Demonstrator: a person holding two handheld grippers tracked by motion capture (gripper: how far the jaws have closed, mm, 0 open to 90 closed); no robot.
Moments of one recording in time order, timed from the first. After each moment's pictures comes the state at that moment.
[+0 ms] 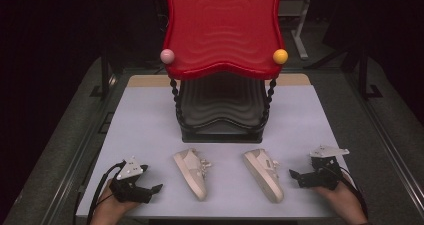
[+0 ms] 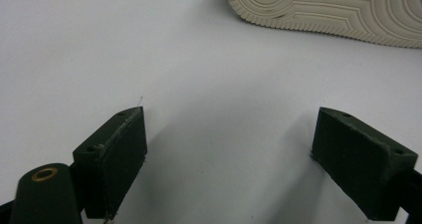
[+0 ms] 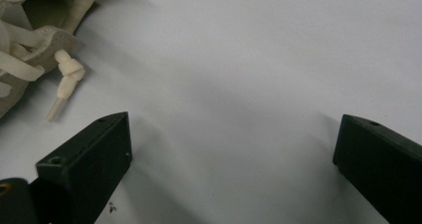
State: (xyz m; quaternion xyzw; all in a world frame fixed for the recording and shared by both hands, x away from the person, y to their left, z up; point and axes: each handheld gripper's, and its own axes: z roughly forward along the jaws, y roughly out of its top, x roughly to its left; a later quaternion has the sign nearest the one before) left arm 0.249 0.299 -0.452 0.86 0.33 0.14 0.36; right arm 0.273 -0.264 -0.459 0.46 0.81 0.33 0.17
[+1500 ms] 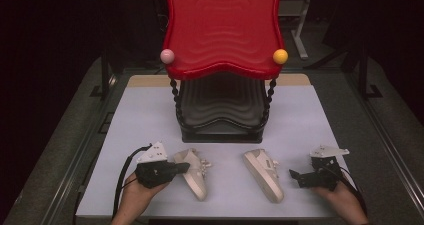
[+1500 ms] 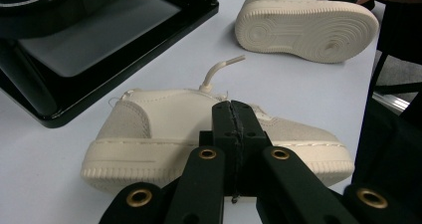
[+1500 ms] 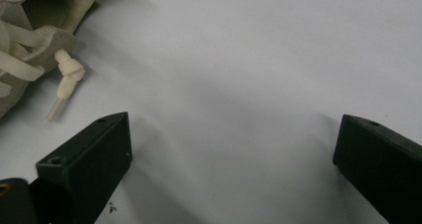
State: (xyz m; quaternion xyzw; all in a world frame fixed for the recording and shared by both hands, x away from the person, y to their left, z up) left arm 0.262 0.221 -0.392 0.85 0.26 0.06 0.46; right arm 0.273 -0.264 -0.459 0.46 0.81 0.33 0.17
